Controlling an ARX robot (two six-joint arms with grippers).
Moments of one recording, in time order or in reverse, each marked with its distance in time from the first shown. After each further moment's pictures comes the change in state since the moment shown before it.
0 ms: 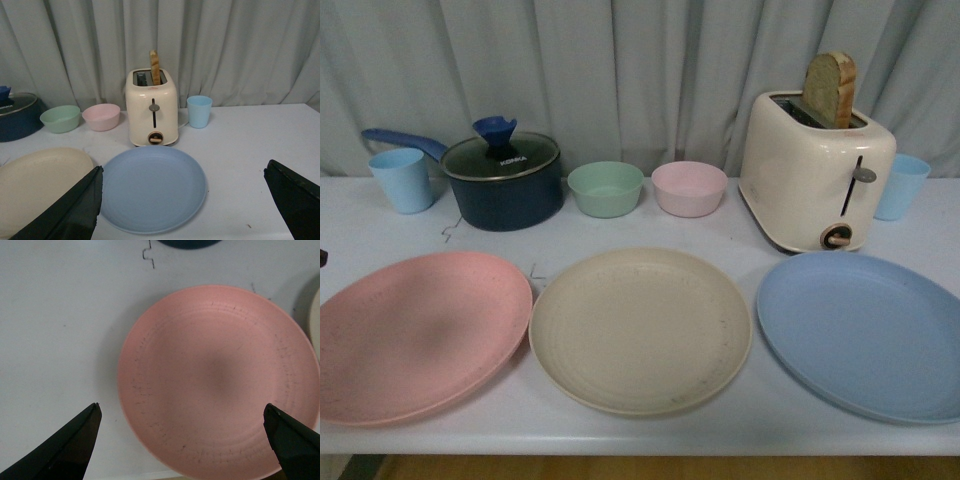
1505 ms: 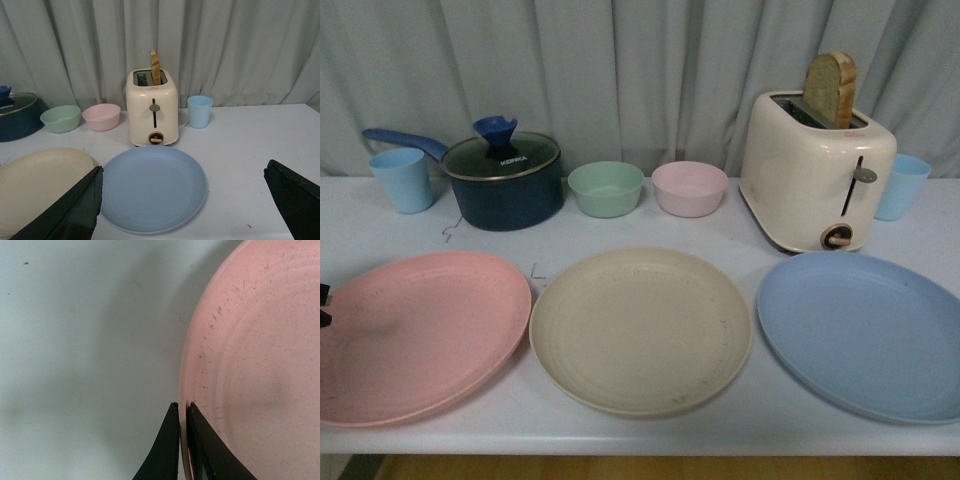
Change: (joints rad) left arm 0.141 0.591 0.358 -0.037 0.110 0.053; right arm 0.000 0.000 0.000 0.000 0.000 0.000
